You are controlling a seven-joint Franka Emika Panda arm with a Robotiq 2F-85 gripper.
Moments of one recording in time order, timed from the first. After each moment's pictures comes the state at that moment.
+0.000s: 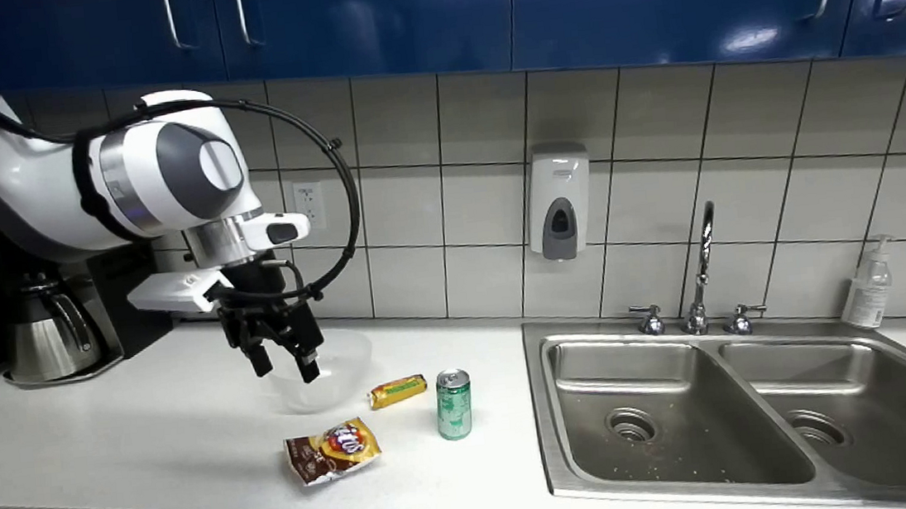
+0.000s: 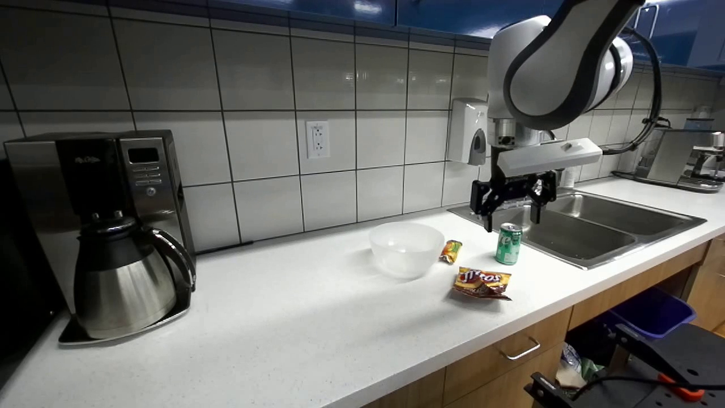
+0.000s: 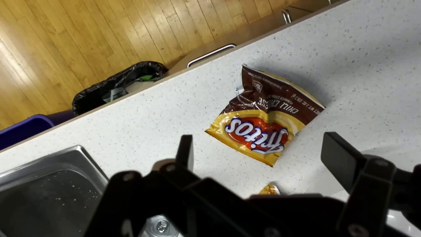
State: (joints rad) arm -0.18 -0.10 0.00 -2.70 -0.41 2.64 0.54
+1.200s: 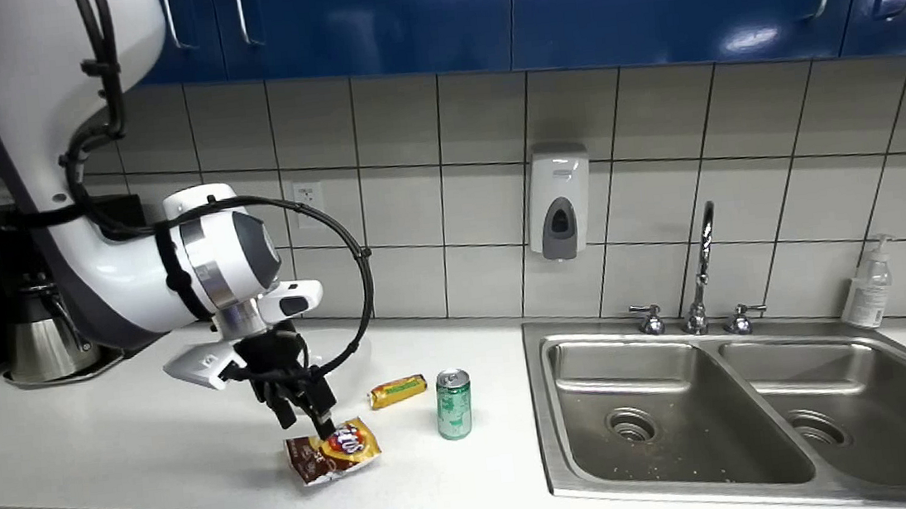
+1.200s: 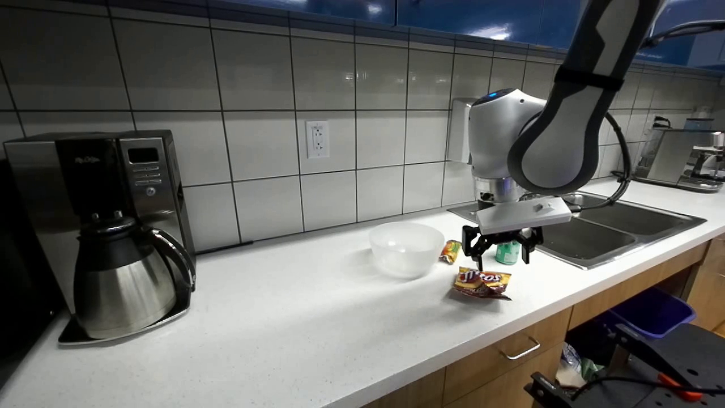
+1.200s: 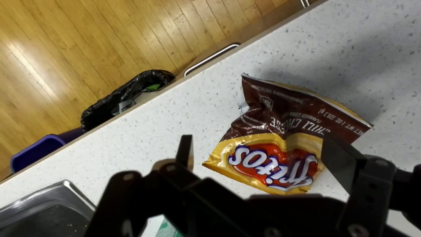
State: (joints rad) arm -0.13 0.24 -0.08 -2.59 -0.77 2.80 0.99
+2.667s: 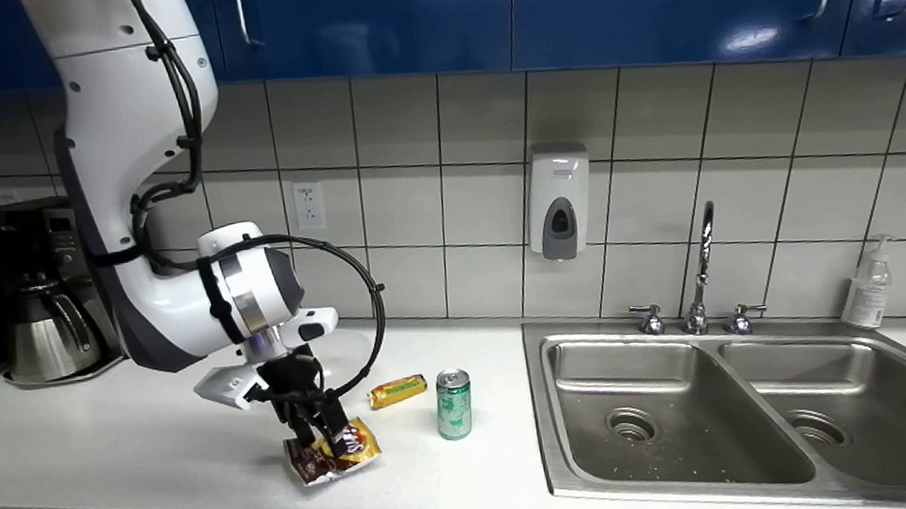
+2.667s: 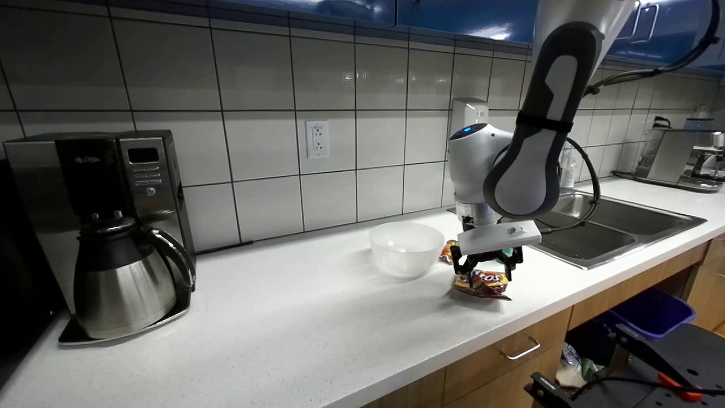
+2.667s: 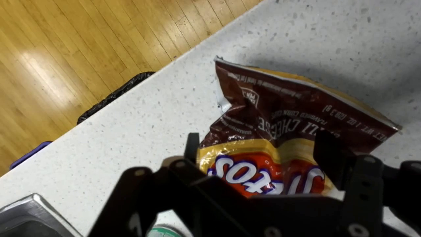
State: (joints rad) arm -0.09 0.46 -0.10 -2.42 -0.78 2.80 1.06
